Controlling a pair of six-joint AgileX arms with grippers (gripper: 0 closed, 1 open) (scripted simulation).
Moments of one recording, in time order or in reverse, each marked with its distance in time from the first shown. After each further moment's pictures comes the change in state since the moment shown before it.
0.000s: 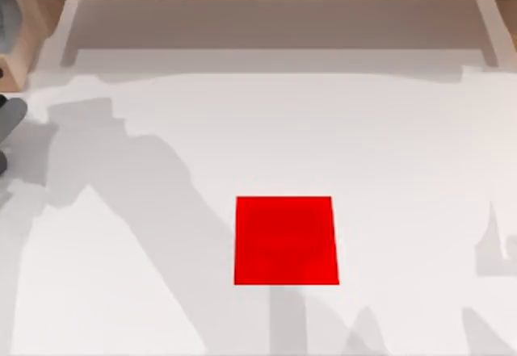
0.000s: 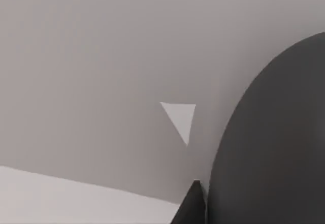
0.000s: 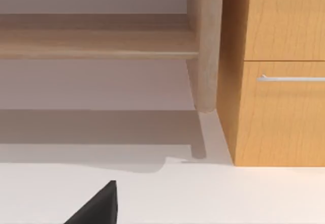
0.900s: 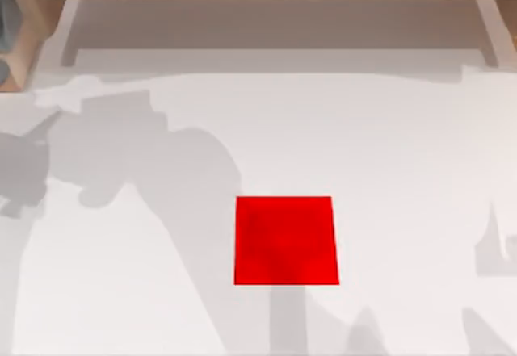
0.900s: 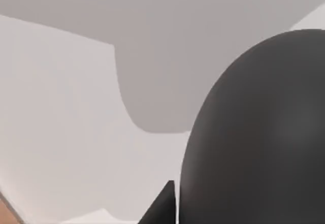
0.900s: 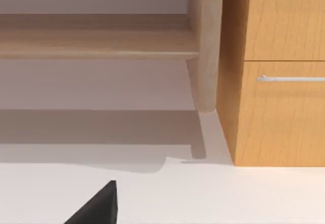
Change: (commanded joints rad) left arm -0.004 -0.091 0.184 -0.262 -0.021 -0.015; right arm 0.000 0.000 0.000 0.000 0.000 0.000
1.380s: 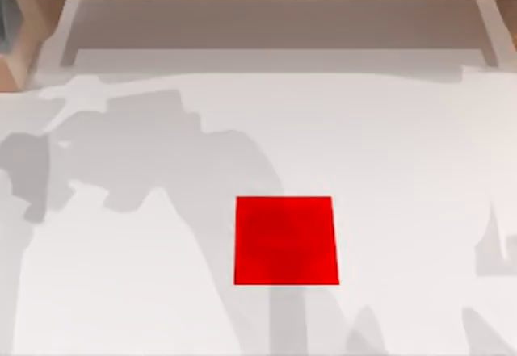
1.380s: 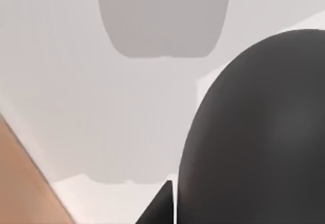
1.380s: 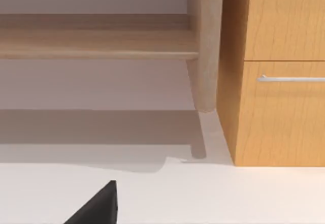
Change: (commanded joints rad) left arm 0.002 -0.027 0.097 -0.122 0.001 -0.004; right arm 0.000 0.000 0.000 0.000 0.000 0.000
